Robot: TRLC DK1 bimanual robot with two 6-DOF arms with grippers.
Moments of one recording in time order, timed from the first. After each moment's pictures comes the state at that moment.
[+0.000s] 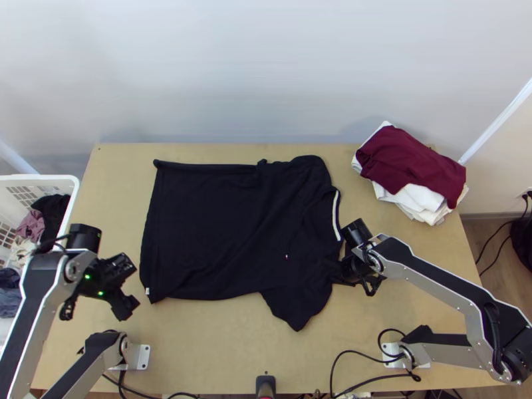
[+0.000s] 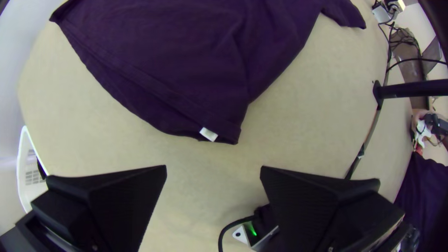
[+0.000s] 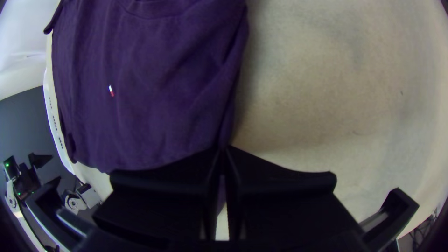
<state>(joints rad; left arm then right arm) 0.05 0.93 0.82 -1.30 0.11 0.88 0.53 1.40 0.71 -0.63 -0.30 0.78</state>
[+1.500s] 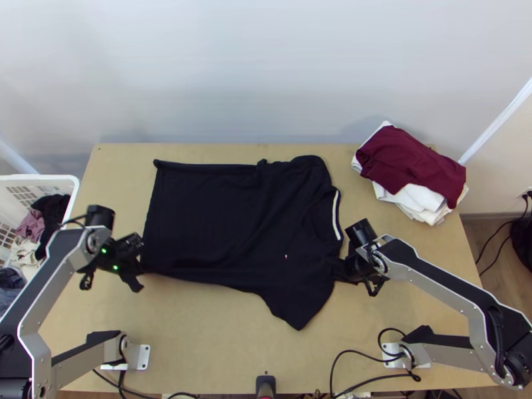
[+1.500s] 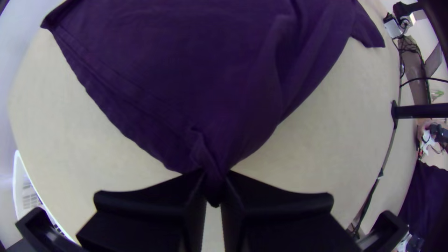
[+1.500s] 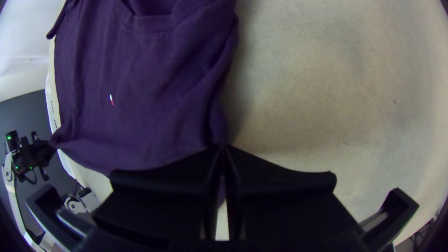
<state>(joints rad) 0.09 1.23 0.84 -1.00 0.17 0.93 0.50 1.38 0.69 -0.60 -0.28 0.76</state>
